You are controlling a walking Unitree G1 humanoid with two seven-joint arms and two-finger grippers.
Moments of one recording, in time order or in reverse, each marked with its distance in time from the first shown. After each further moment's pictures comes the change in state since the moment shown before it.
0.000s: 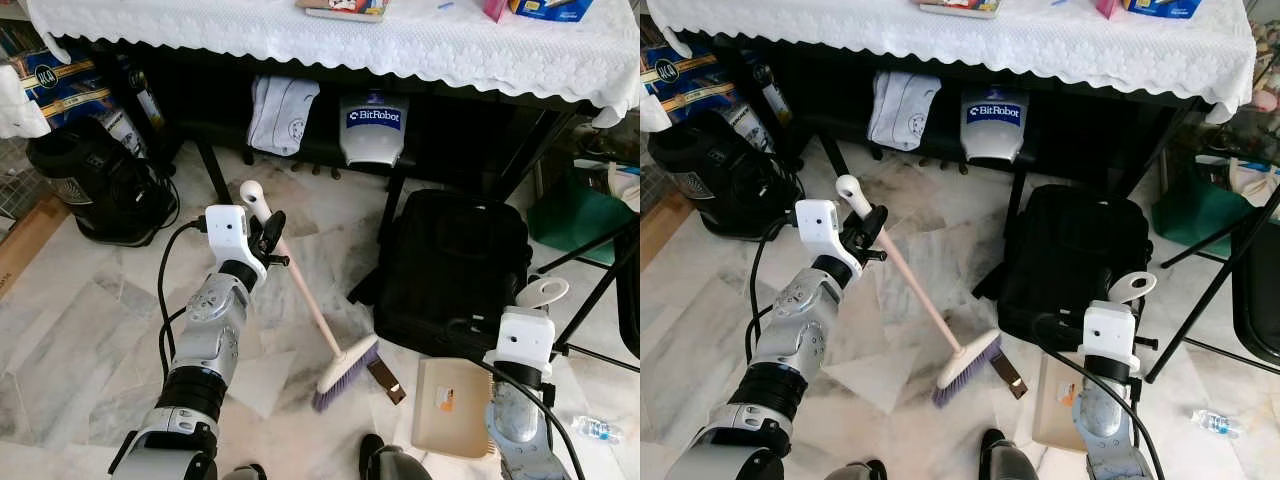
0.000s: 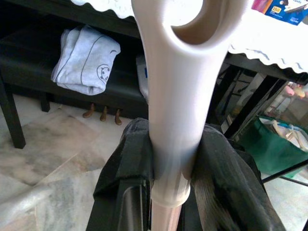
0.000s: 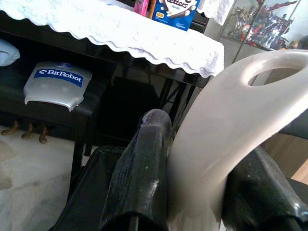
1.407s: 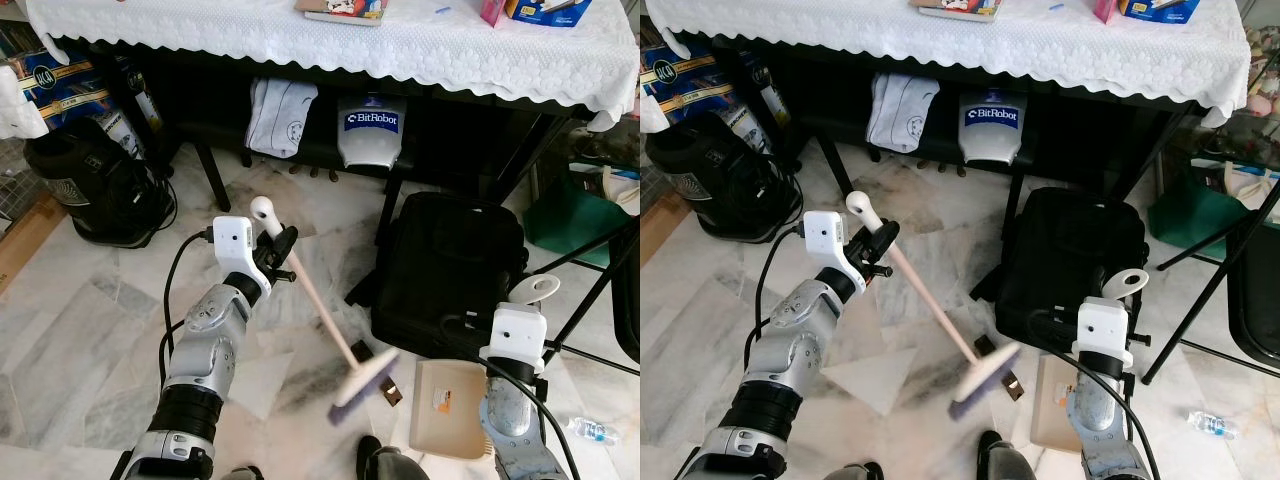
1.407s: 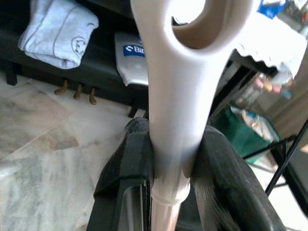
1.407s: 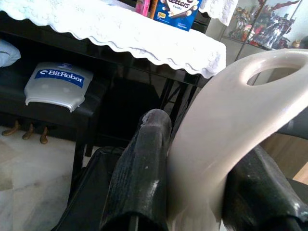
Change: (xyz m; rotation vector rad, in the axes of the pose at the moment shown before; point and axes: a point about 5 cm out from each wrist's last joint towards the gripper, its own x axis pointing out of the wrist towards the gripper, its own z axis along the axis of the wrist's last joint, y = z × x) left arm -0.016 -0.004 -0.003 -0.116 0.078 -0.066; right arm 0.005 0.007 -0.001 0.008 0.007 0.005
